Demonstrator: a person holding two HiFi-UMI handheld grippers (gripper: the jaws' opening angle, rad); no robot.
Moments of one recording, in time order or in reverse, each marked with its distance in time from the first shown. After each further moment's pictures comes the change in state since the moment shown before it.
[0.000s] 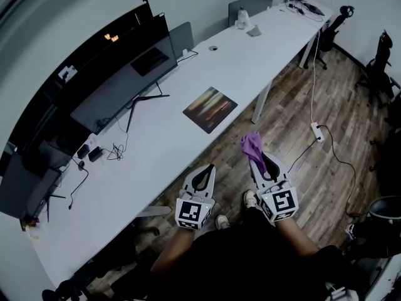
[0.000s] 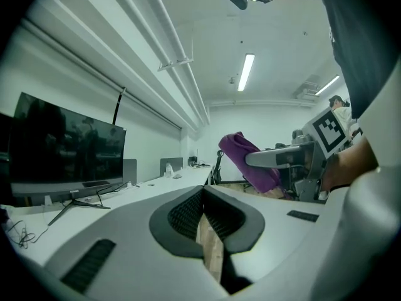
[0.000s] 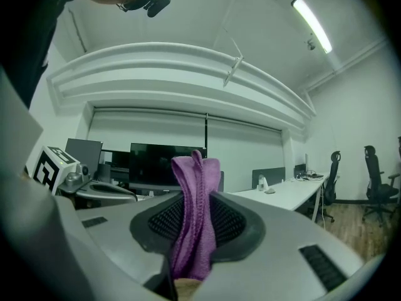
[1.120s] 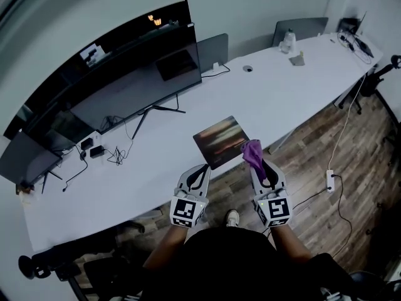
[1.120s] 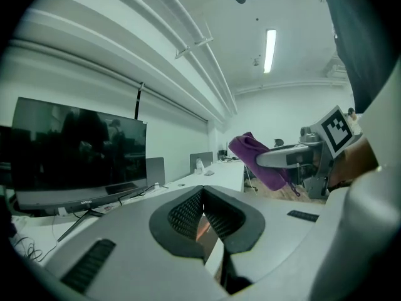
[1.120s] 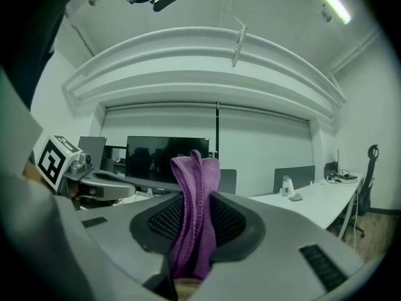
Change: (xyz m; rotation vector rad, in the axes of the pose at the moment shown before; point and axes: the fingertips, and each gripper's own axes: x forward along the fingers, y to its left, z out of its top) left arm 0.139 0.116 0.006 0.009 0.060 0.278; right arm 0.183 -0.095 -0.009 -0.039 0.024 0.221
